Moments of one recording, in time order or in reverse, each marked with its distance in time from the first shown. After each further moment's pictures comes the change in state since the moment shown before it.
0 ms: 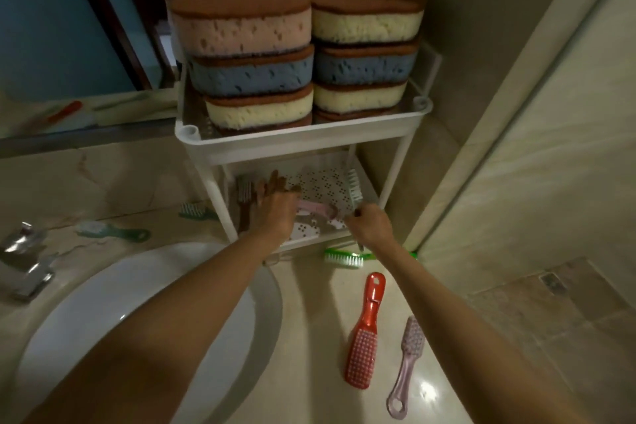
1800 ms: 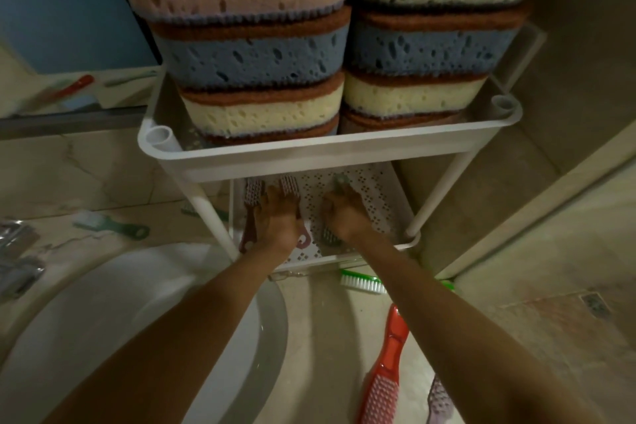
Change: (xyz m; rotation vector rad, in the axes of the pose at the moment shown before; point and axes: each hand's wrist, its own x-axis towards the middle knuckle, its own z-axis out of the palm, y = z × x) left_hand 0.032 -0.028 0.050 -0.169 -0.050 -0.251; right_hand 0.103 -0.021 0.074 -0.477 -0.028 -0.448
